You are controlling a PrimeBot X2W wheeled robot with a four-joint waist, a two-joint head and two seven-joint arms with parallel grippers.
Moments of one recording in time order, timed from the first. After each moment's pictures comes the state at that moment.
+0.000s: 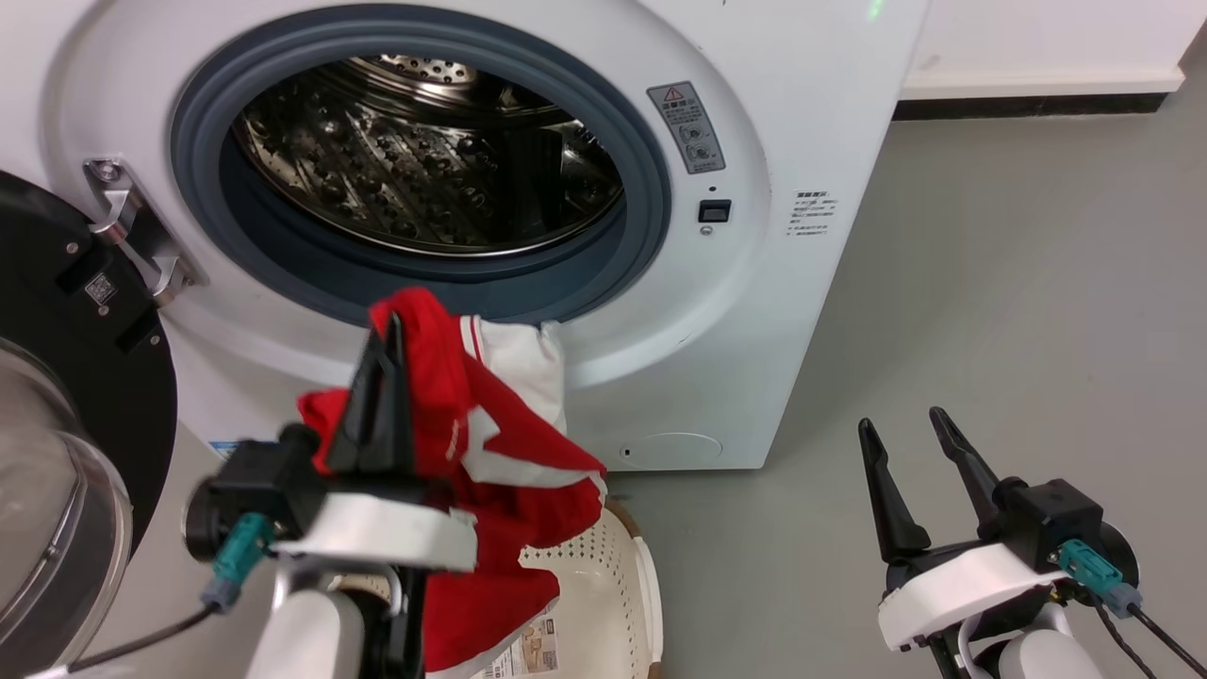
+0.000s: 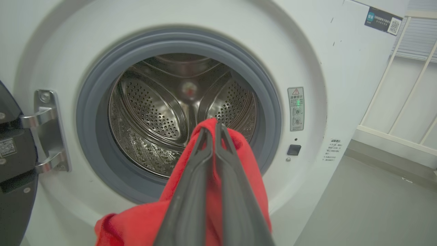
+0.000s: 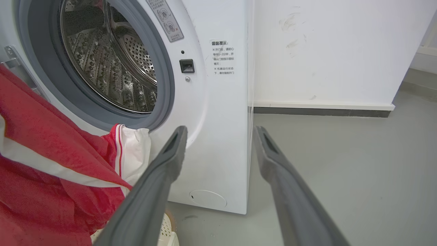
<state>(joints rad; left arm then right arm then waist) -0.19 0.07 -0.12 -0.04 -0.24 0.00 -0.19 -0.10 -0.05 0.09 0.21 0.13 0.13 -0.21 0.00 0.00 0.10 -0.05</state>
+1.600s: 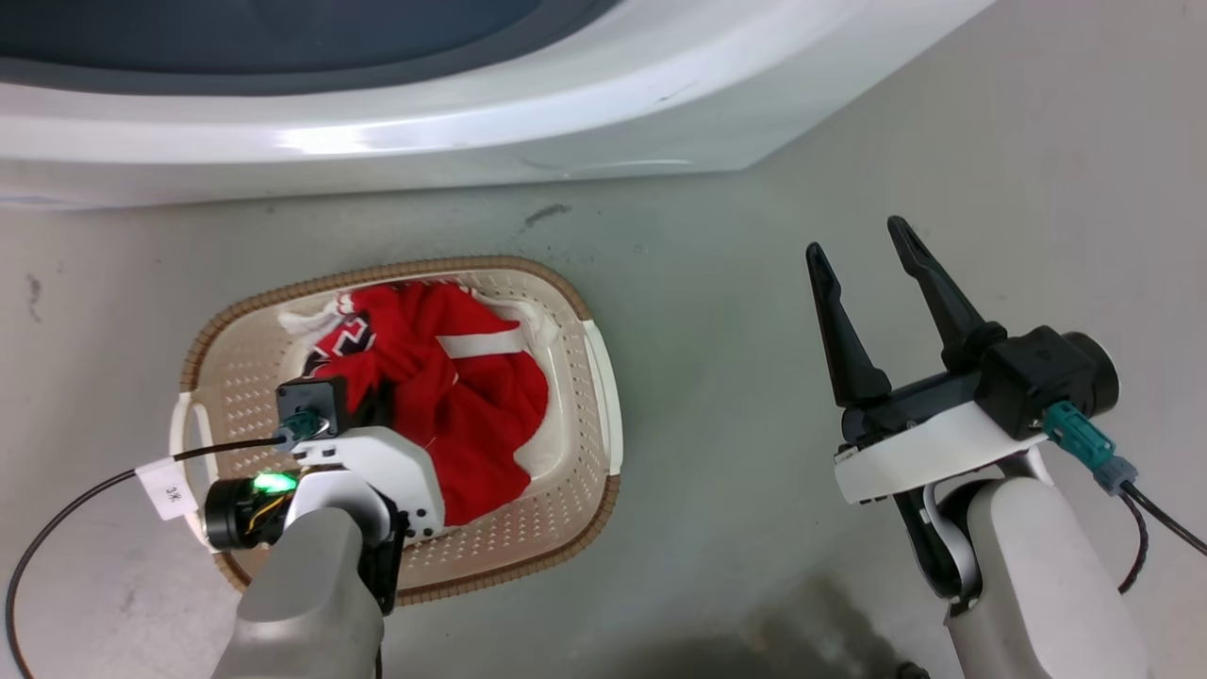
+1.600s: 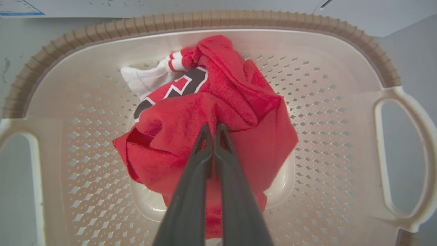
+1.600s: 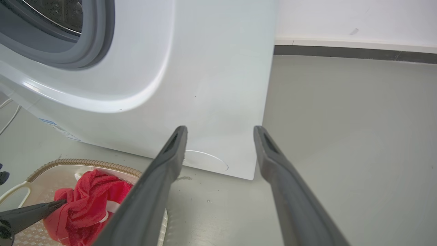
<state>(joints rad) -0.61 0.09 -0.09 1.03 -0.23 0.00 -0.26 -0.36 -0.05 0.18 0.16 0.10 0.13 -0.23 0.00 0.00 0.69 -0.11</state>
